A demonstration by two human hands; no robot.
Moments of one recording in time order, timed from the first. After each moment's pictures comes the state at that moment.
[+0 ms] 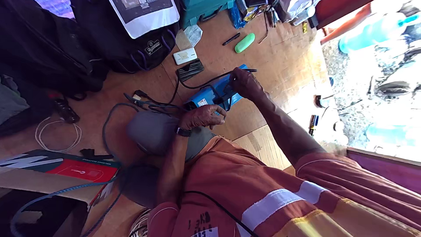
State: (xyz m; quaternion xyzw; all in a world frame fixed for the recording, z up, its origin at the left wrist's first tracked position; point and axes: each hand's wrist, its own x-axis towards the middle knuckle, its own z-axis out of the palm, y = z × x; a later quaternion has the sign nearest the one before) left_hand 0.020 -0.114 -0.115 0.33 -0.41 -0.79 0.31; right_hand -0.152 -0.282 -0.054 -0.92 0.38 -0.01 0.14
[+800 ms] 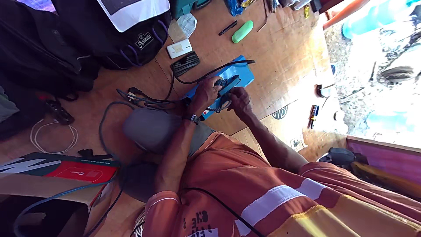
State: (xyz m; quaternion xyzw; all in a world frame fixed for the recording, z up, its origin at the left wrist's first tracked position) left_hand -0.011 -0.186 -0.142 0.65 -0.53 -0.43 0.34; right_hand -0.207 -0.211 -0.123 -0.62 0.59 -0.12 0.49
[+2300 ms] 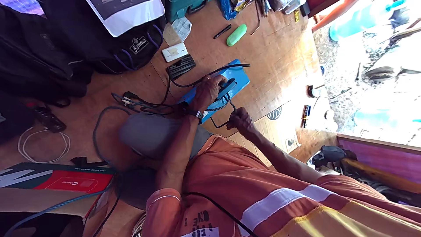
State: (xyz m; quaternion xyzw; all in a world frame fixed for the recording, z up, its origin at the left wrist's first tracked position) left_hand -0.022 -0.215 -0.157 0.65 -0.60 -0.34 0.31; right_hand -0.259 -0.170 -0.125 -0.51 0.61 -0.07 0.60
